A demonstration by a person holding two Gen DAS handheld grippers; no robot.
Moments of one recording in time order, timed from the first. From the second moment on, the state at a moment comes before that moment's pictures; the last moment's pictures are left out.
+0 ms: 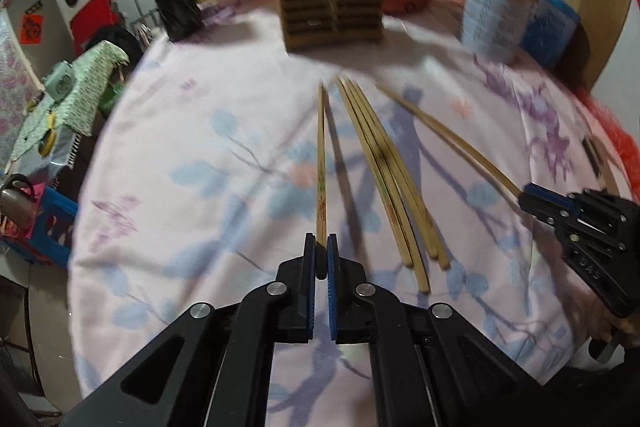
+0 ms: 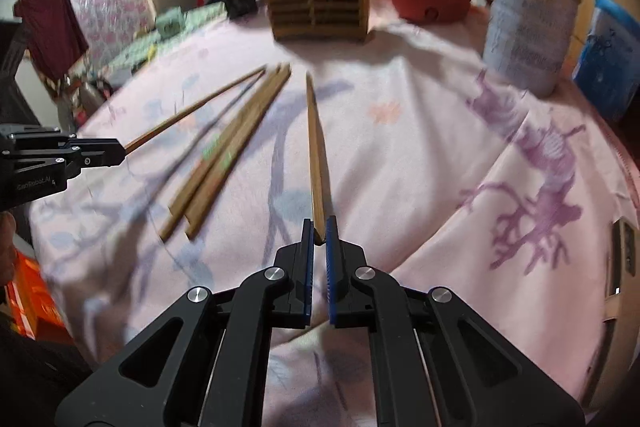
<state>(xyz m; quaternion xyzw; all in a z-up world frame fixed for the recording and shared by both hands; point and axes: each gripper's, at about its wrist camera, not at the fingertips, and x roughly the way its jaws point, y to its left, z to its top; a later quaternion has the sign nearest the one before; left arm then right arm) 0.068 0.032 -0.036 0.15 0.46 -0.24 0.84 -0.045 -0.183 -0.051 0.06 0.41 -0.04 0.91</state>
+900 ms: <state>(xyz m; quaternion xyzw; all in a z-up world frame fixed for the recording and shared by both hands) 0.107 0.056 0.098 0.05 0.38 -0.25 0.89 -0.042 -0.199 0.103 0.06 0.22 -0.06 0.97</state>
